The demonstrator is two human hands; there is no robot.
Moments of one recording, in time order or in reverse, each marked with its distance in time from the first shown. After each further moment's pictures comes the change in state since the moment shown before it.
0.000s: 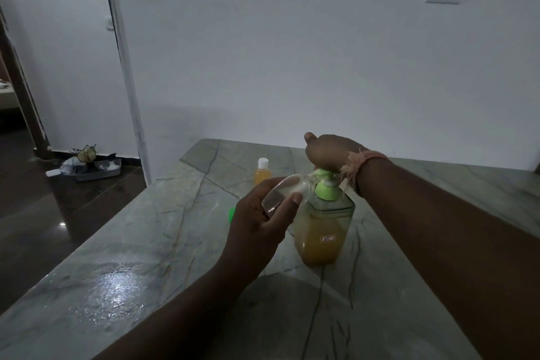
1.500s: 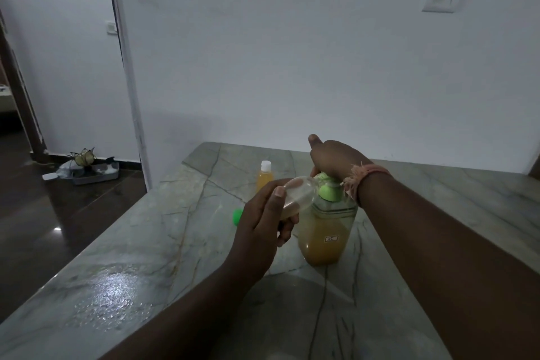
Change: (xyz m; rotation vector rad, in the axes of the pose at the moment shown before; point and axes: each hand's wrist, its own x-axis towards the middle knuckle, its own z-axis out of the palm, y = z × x) left_hand -0.002 -0.007 -0.003 -0.183 -0.087 -0.004; right_hand -0.015 0.001 0.001 -0.027 0.016 -0.009
